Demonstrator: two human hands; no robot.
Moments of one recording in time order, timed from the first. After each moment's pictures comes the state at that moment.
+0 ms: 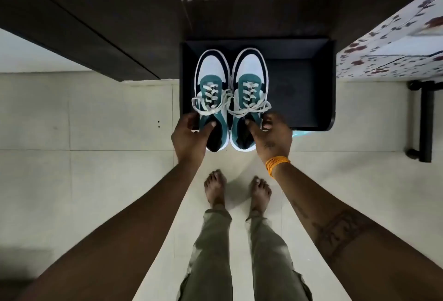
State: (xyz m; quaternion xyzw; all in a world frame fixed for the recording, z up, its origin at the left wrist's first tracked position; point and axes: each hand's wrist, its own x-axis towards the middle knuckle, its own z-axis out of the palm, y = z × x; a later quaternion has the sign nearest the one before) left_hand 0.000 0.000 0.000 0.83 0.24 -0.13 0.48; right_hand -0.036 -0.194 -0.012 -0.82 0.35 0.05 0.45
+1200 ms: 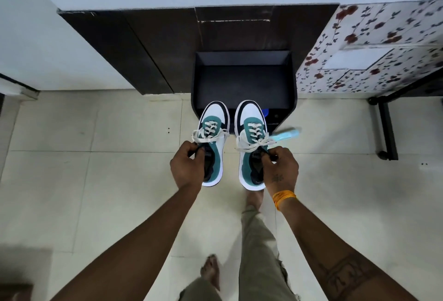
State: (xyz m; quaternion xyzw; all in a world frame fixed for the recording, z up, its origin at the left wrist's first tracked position) left_hand -0.222 0.031 0.132 0.84 0.24 -0.04 0.48; right_hand -0.277 -0.182 0.115 -0.84 0.33 -0.06 0.43
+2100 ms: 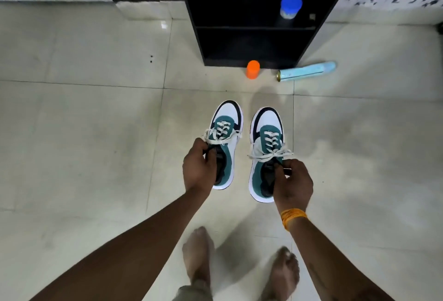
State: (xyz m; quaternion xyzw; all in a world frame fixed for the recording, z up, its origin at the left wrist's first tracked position) left_hand -0.442 0.051 -0.223 0.88 0.17 -0.08 0.44; right_hand -0.515 -0.154 -0.238 -0.84 0.36 -0.06 0.41
